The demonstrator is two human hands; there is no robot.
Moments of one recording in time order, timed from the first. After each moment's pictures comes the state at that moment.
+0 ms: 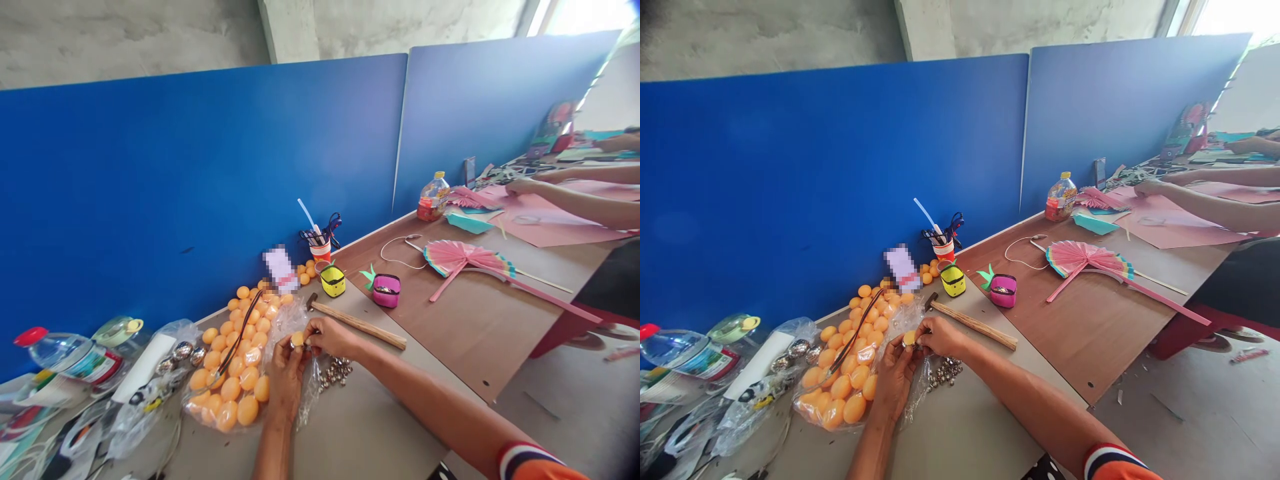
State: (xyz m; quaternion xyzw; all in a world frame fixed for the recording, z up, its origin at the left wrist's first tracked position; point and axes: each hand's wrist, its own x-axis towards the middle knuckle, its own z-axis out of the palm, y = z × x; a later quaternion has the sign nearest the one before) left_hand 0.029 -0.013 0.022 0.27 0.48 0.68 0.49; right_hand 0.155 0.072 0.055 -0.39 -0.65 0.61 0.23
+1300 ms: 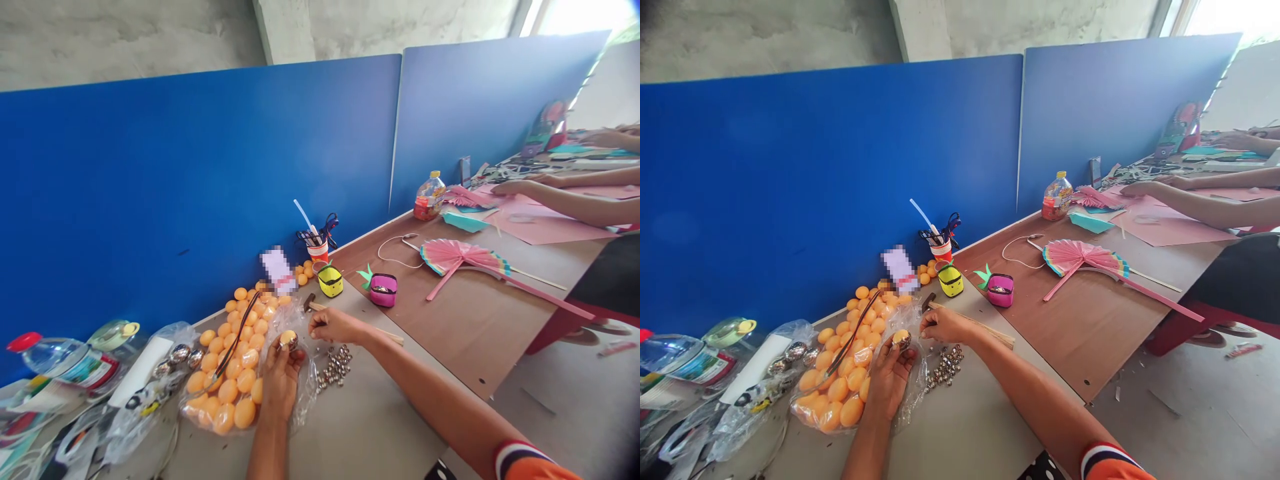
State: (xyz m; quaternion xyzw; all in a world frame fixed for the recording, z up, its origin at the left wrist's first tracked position) left_hand 0.021 -0.008 0.021 0.19 0.43 0.72 0.52; right_hand 0.177 0.095 0.066 -0.34 -0.74 0.55 0.19
